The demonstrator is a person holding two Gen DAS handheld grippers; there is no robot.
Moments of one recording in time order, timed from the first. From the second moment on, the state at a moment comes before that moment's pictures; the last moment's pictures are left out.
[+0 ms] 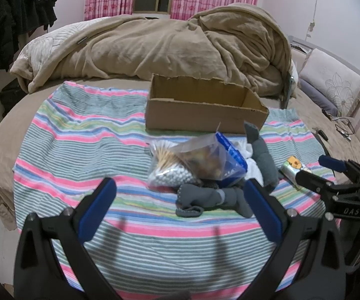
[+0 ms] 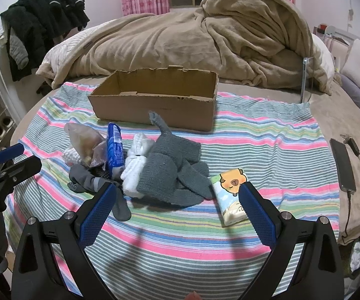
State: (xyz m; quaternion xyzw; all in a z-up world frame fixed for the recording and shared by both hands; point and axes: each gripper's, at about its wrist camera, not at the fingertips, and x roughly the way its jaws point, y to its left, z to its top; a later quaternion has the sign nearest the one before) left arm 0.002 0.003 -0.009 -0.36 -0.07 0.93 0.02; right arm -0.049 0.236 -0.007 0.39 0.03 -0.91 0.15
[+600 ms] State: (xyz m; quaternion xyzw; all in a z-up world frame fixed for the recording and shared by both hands) left arm 0.003 0.003 -0.008 -0.36 -0.06 0.93 0.02; right arm -0.049 0.237 -0.007 0.39 0.03 -0.91 0.15
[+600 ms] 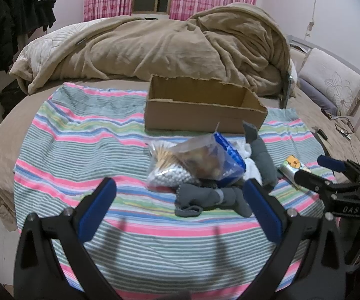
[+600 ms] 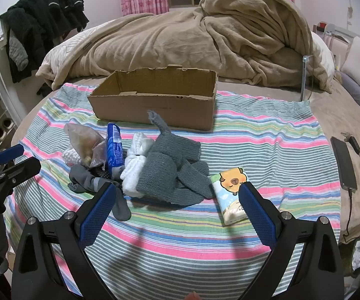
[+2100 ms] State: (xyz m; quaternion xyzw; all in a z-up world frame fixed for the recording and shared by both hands) left arm 0.001 0.005 -0.007 -0.36 -0.06 0.93 0.03; right arm -0.051 0.236 -0.006 0.39 0.02 -0.91 0.15
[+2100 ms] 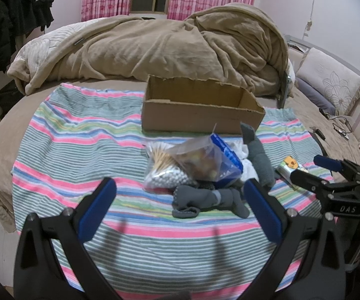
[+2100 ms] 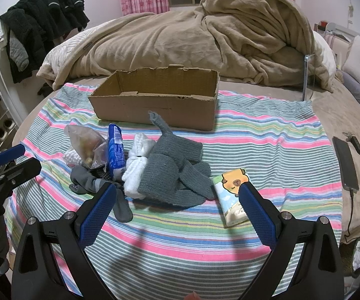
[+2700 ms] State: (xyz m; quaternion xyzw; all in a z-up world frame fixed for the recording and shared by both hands) left arm -0.039 -0.006 -0.031 -0.39 -0.06 0.92 0.04; right arm -0.074 0.255 -0.018 0.41 0.03 -0.91 0.11
